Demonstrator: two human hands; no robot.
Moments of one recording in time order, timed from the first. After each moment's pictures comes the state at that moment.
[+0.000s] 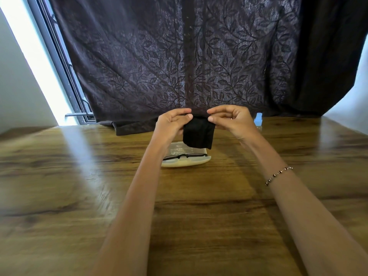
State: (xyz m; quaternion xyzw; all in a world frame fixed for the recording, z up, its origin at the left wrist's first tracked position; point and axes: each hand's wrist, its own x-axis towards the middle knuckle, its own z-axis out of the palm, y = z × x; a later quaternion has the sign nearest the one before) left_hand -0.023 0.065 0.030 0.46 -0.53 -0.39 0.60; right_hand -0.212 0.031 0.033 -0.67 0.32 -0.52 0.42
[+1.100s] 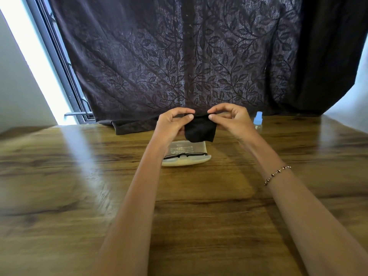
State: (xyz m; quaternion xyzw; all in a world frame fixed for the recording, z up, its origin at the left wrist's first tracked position) left_hand -0.024 0.069 0.030 0.46 -0.54 -0.38 0.59; right_hand -0.209 0.032 0.029 -0.66 0.37 -0.53 0.38
